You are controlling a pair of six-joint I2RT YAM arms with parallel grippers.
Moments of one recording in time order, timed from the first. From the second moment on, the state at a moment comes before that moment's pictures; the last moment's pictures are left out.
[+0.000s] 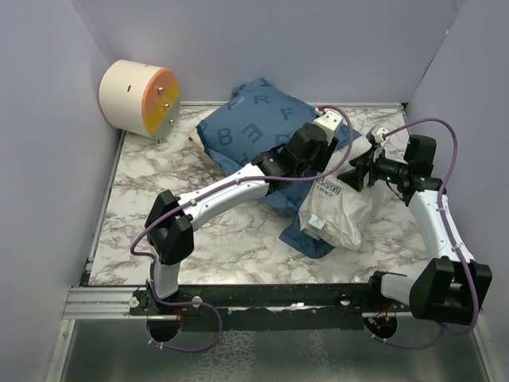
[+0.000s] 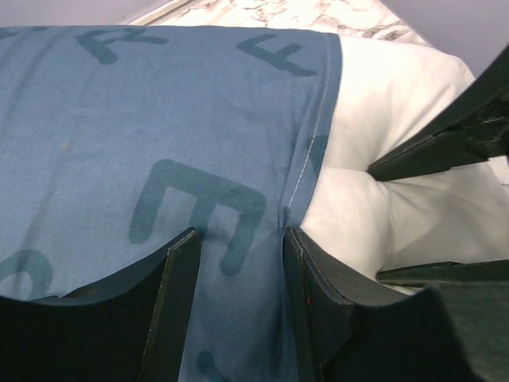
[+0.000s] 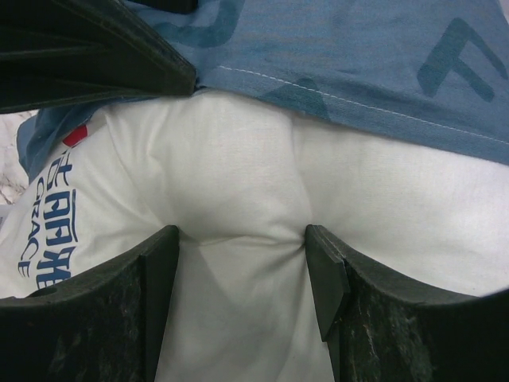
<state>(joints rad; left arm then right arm) -0.98 1.89 1.76 -0.27 -0.32 -0.16 -0.15 1.20 0.92 -0.33 -0.98 -0.46</state>
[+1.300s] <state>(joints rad) -0.95 1.80 1.72 -0.22 0.12 -0.31 -0.12 1.34 0.91 -0.12 -1.11 -0.23</state>
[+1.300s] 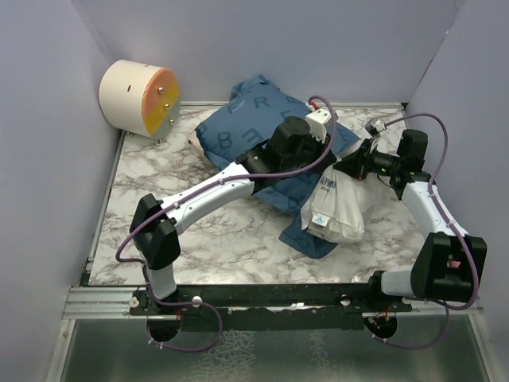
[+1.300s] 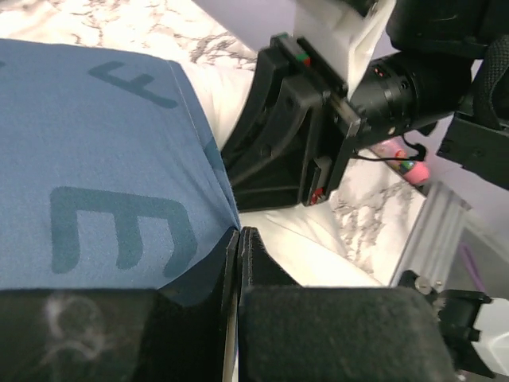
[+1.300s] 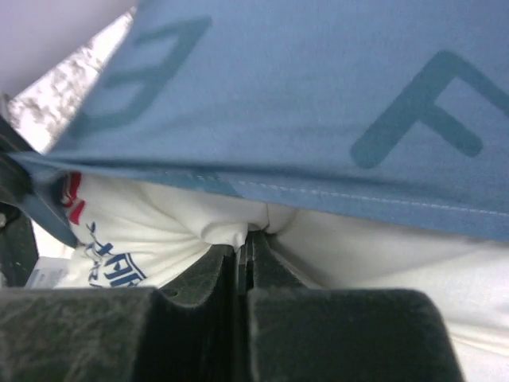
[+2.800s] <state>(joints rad) -0.85 1.60 0.97 0.66 0.40 -0.77 -0.19 1.48 1.09 -0.71 -1.11 -1.00</state>
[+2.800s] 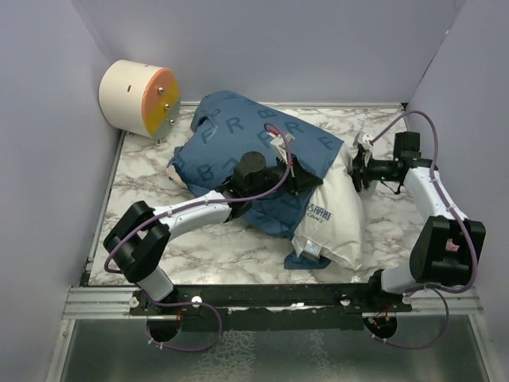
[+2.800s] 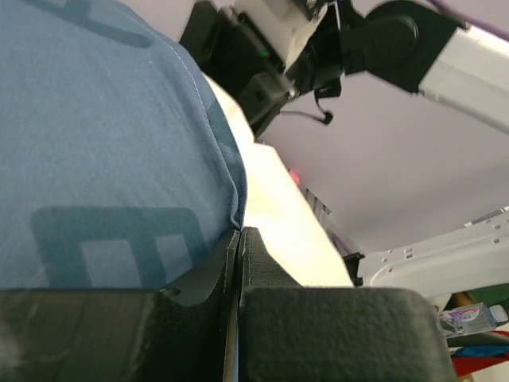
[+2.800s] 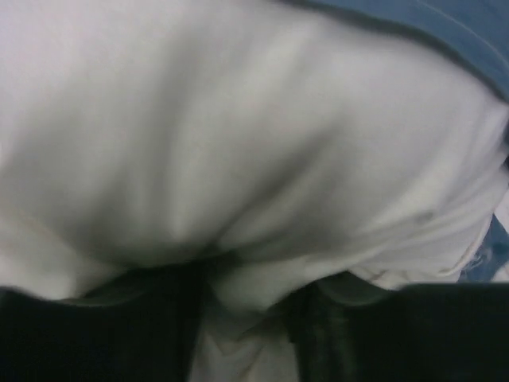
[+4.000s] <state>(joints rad) -0.81 1.78 1.22 0.52 0.53 -0.73 -0.29 1.17 1.41 -0.59 -0.86 -0.83</state>
